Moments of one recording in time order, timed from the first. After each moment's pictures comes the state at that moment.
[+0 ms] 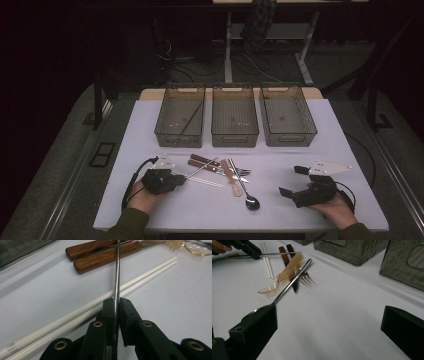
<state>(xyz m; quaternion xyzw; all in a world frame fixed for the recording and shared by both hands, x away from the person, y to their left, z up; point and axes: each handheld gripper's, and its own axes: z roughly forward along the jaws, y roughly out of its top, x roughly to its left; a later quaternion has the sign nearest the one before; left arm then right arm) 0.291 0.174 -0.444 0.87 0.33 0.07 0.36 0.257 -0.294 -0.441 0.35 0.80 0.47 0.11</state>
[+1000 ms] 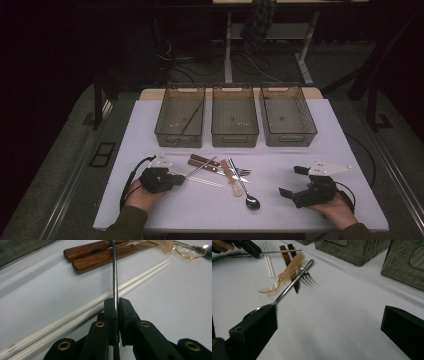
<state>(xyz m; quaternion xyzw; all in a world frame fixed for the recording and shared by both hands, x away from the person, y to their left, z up) 0.295 0.183 -0.441 0.87 0.32 0.05 0.38 0.256 -0.293 -0.441 0.35 0.80 0.47 0.11</state>
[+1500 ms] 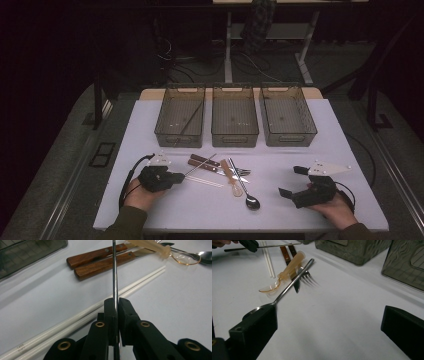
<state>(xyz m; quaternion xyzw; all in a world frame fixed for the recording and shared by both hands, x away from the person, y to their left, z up) 0.293 0.181 -0.429 0.87 0.32 0.06 0.38 0.257 -0.293 -0.441 0.35 0.80 0.47 0.11</state>
